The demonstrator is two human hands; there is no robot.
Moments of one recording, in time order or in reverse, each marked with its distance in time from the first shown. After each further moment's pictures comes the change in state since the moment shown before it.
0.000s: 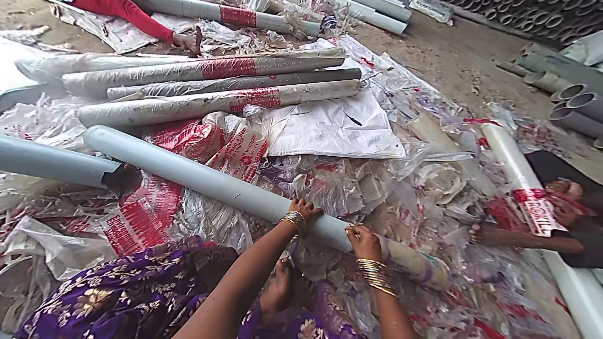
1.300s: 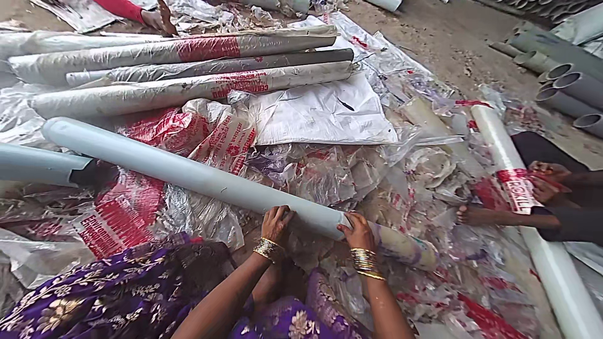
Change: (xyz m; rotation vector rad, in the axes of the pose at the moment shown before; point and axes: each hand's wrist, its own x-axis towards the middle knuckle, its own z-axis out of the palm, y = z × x) left_hand -0.048 0.002 0.100 -0.196 1.067 -0.034; right_hand 0.006 0.031 0.014 -0.033 0.067 0.031
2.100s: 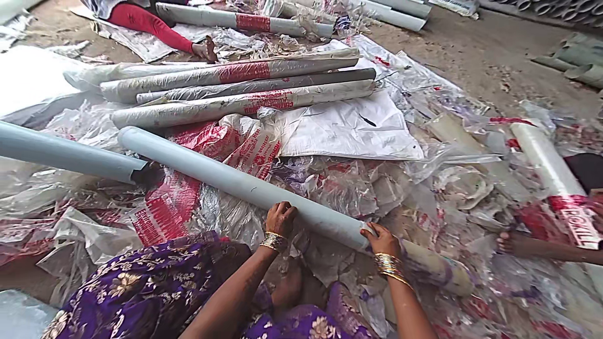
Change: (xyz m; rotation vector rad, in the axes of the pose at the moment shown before) left_hand 0.018 -0.038 -0.036 -0.002 0.049 -0.150; right_hand 0.024 0.006 -0.001 0.007 -0.021 0.074
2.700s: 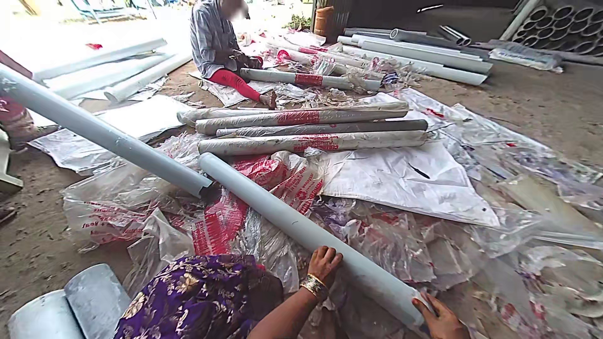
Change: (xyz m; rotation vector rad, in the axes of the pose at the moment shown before) left_hand -0.011 0.001 0.023 0.176 0.041 0.115; right_hand 0.004 0.020 0.008 0.070 -0.016 -0.150
